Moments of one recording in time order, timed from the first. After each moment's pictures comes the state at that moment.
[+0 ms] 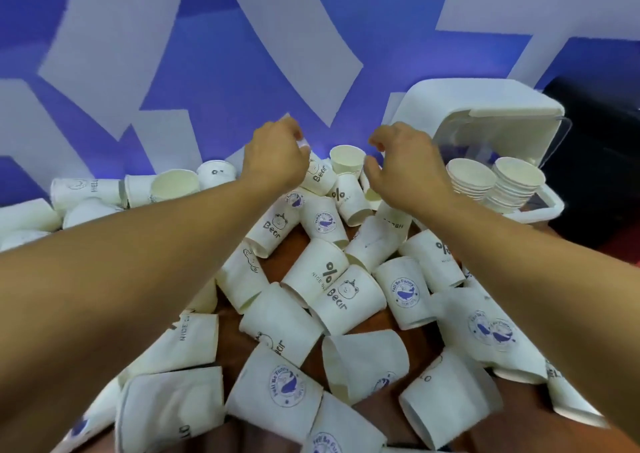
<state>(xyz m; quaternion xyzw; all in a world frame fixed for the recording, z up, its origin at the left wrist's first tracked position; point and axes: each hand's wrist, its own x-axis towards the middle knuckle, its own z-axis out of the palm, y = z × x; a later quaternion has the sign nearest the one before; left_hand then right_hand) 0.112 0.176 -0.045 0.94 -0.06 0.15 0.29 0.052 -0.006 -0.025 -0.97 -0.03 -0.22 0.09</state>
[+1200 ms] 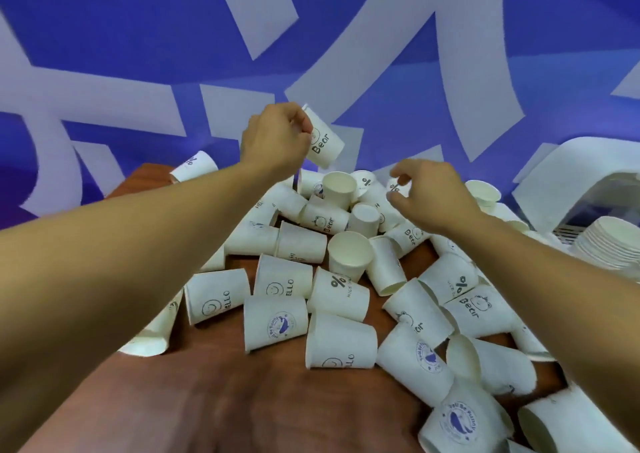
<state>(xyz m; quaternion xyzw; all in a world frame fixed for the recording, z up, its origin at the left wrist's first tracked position) 0.021 0.408 0.009 0.89 0.08 0.25 0.37 0.016 0.170 -0.001 -0.97 -0.18 -0.11 0.12</state>
